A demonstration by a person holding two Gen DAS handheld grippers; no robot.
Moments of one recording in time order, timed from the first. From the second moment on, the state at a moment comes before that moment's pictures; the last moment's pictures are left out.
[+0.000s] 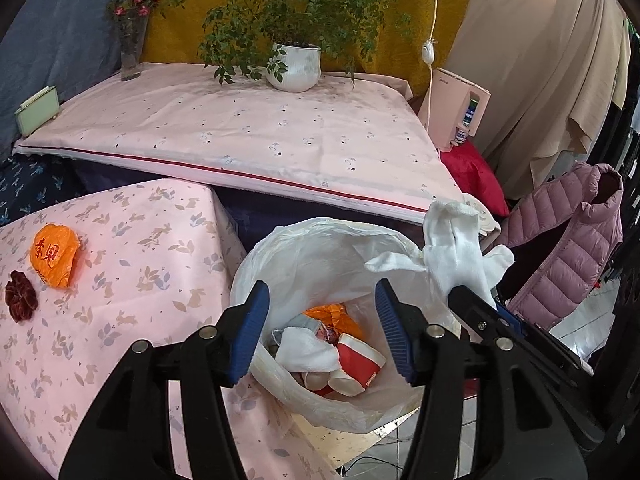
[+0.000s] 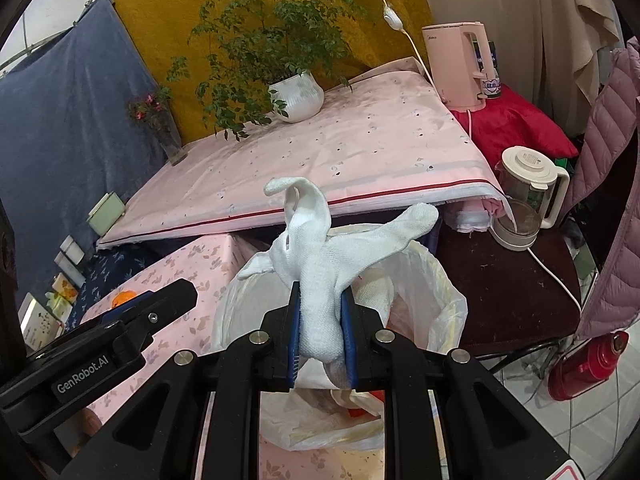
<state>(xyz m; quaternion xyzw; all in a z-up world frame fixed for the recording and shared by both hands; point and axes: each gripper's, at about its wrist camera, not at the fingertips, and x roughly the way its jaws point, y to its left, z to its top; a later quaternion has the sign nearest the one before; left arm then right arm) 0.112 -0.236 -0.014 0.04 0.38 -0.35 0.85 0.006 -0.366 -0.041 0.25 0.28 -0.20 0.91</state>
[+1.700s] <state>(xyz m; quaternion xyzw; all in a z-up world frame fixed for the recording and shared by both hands) 0.144 -0.095 -0.040 0.00 0.40 -0.22 0.89 0.058 -0.254 -0.039 0.18 0.32 -0.13 0.92</state>
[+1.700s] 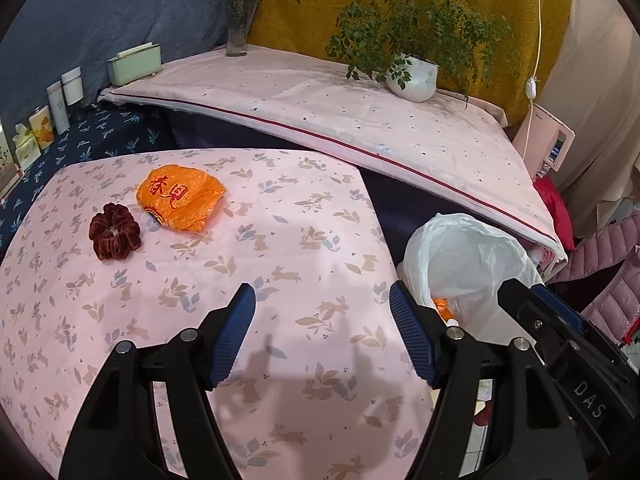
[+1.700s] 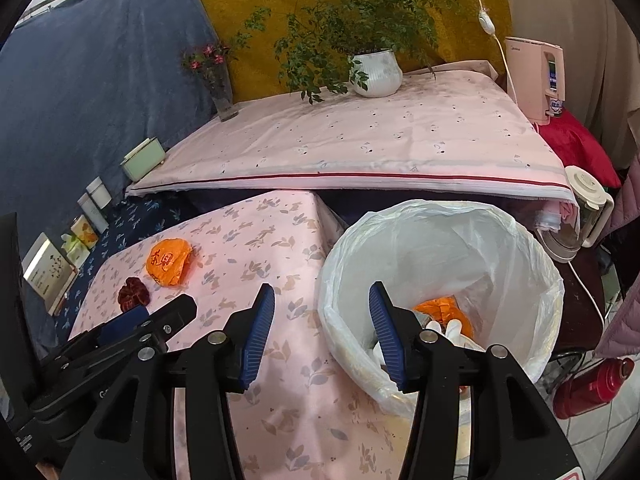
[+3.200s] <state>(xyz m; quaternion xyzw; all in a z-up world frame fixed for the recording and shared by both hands) 0.291 0.106 -0.103 -0.07 0.46 -0.06 0.89 0.242 -0.106 -0.092 0.17 0.41 -0.03 0.90</state>
